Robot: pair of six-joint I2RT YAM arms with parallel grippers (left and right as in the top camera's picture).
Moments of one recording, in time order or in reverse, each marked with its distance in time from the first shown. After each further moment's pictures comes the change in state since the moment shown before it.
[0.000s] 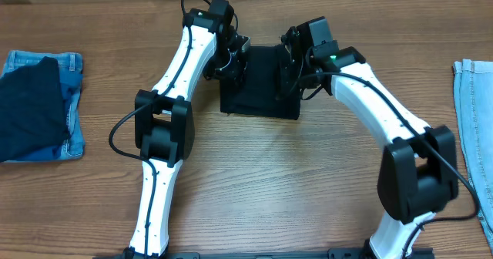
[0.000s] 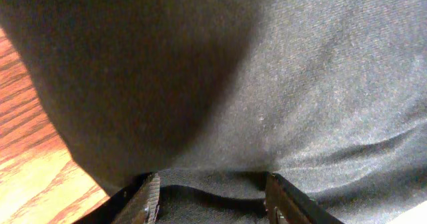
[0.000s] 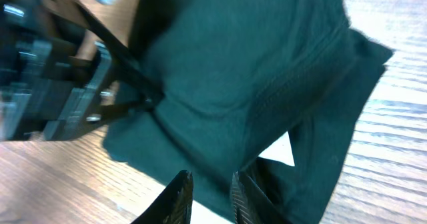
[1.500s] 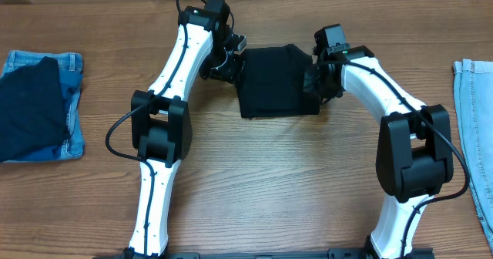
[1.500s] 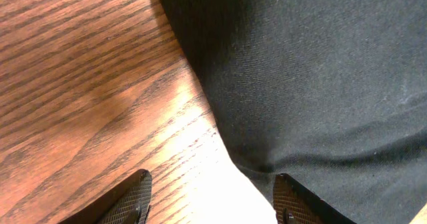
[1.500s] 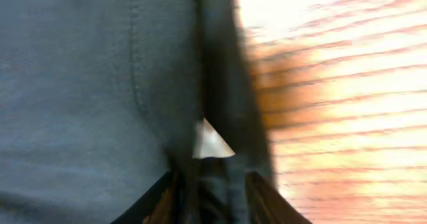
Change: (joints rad) left arm 0.013 -0.015 0.002 -0.030 -0.012 0.000; right arm -0.122 0.119 0.002 -0.115 0.218 0.153
